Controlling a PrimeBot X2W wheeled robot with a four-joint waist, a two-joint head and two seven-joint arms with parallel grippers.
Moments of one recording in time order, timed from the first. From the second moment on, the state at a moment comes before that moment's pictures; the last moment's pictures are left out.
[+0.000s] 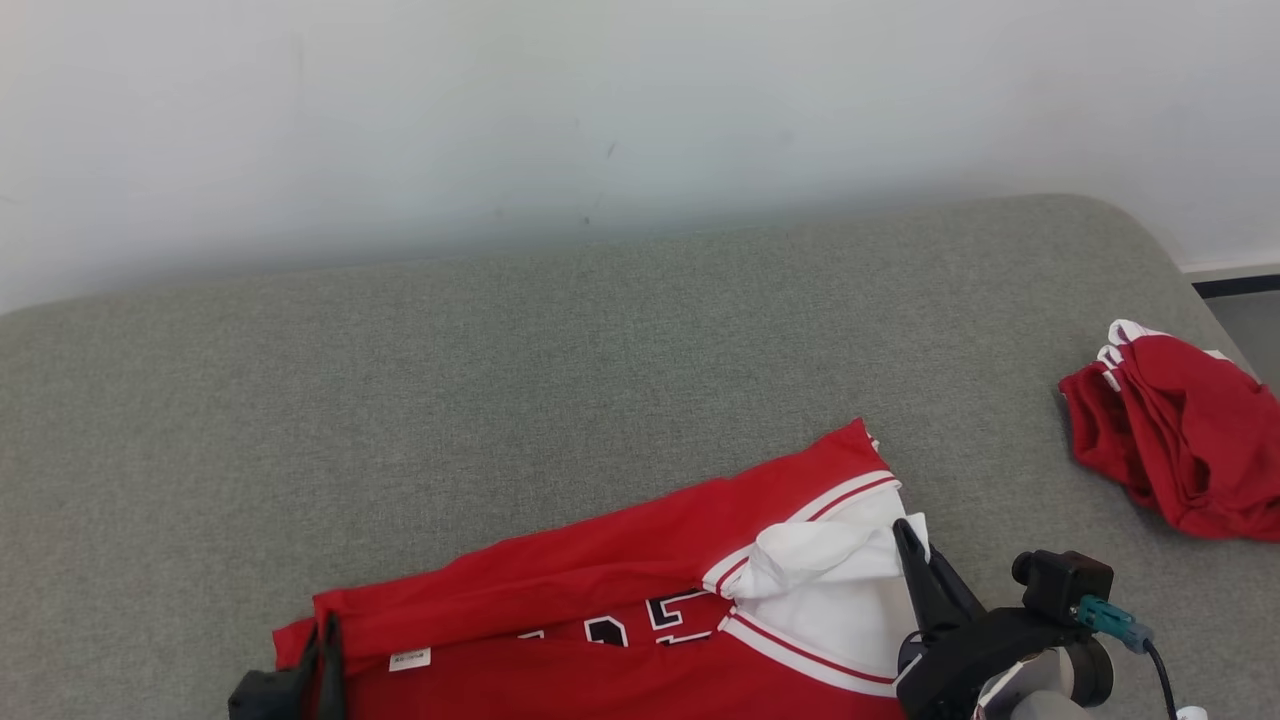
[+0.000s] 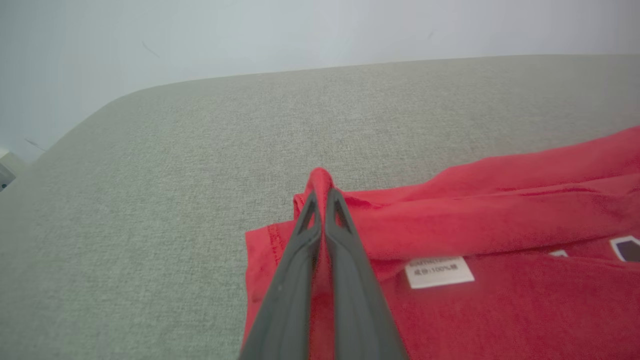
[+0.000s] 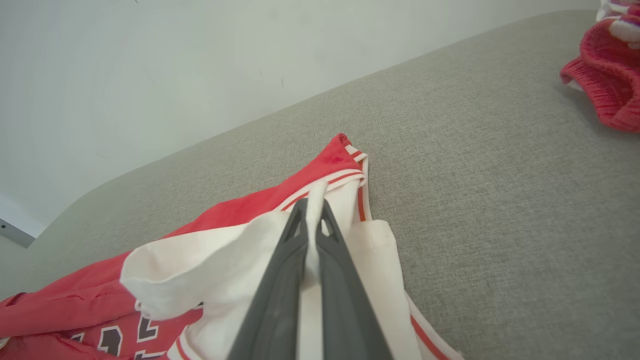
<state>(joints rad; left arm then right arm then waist) -0.15 0.09 -0.02 0.57 -0.11 0.02 -0.26 -0.28 -0.24 0.33 0.61 0.67 0.13 -0.26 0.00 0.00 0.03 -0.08</state>
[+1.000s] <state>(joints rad) 0.06 0.06 -0.02 0.30 -0.02 0.15 -0.26 -0.21 -0.17 0.14 0.67 0.48 0.13 -0.26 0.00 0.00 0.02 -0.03</state>
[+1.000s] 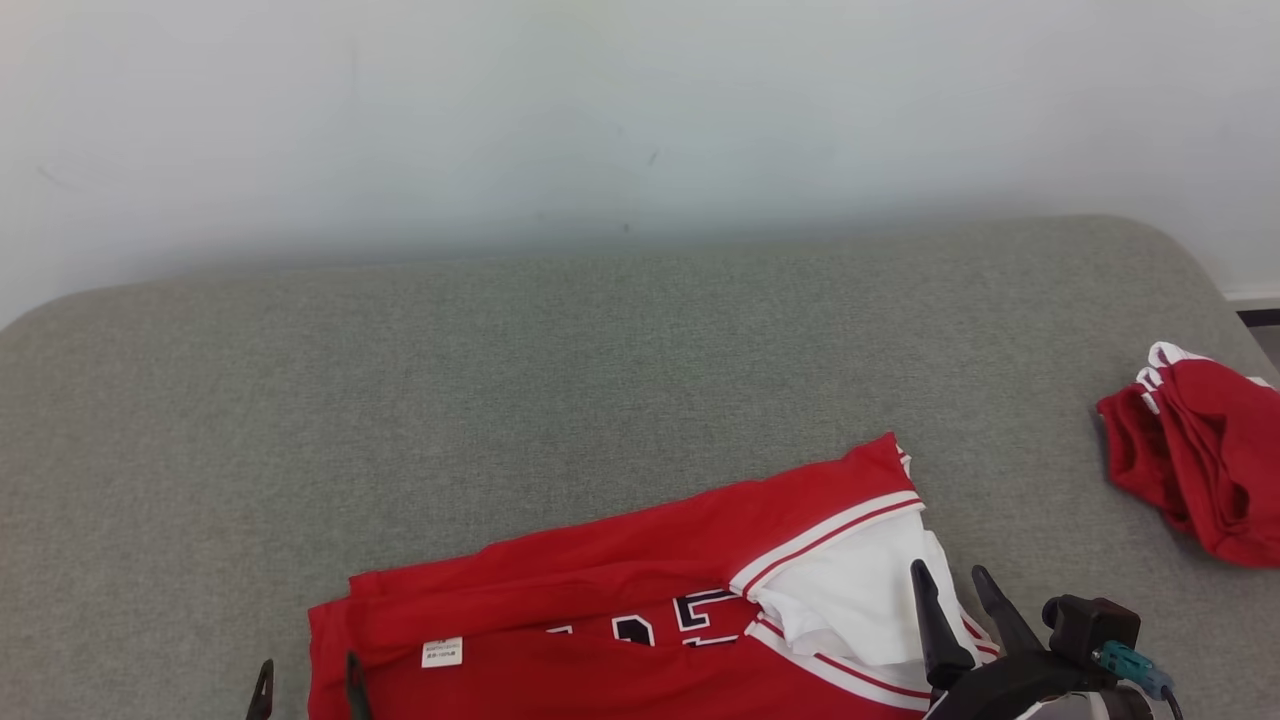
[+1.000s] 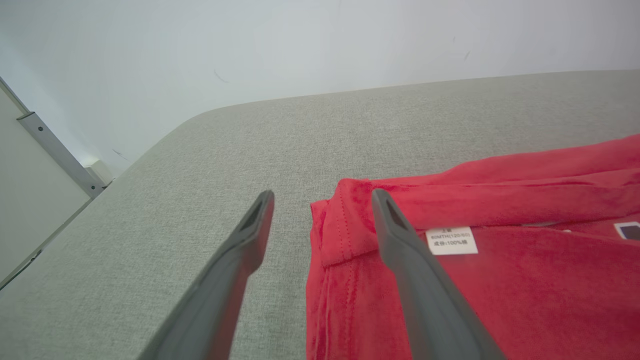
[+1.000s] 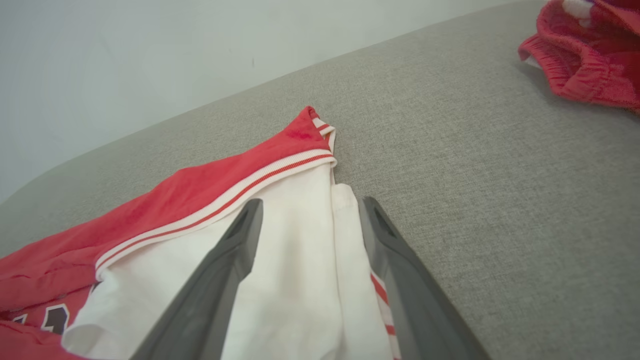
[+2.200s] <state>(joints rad) 0.02 0.05 -0.07 0.30 -0.03 0.13 -0.26 -0.35 -0.23 0.02 0.83 0.53 0.13 -0.26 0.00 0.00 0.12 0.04</state>
